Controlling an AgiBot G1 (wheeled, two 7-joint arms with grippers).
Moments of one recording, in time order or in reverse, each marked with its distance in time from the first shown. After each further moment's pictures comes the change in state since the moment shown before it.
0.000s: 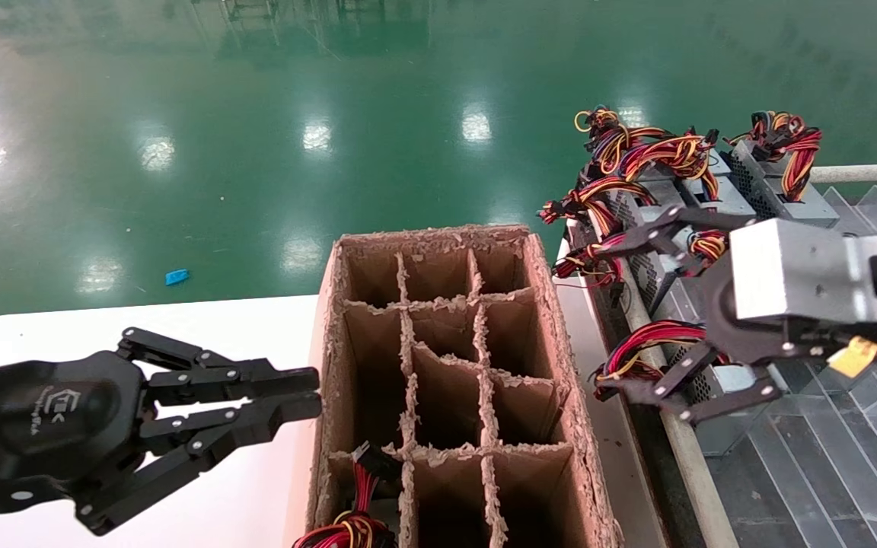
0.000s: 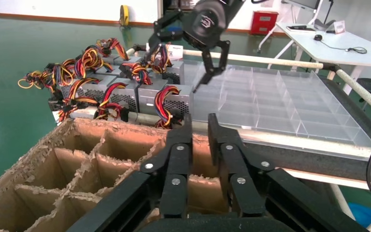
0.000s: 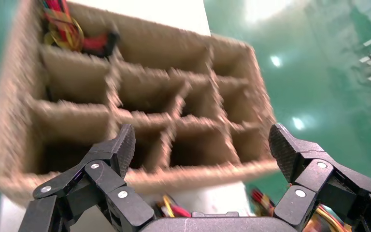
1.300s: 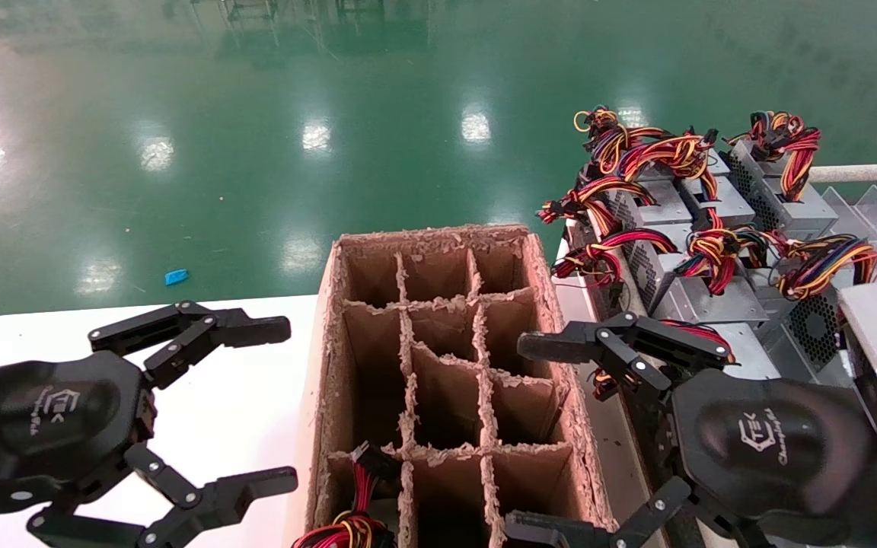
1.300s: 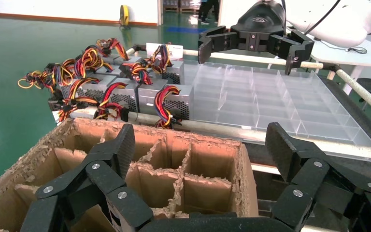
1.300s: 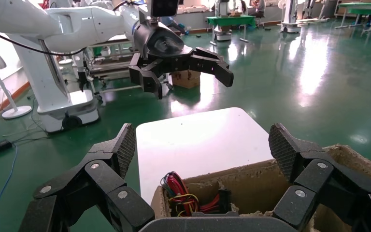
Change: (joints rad) left arm 0.000 0.000 0.000 0.000 0.000 0.000 0.000; right arm -0.792 -0.151 0.724 -0.041 0.326 -0.186 0.155
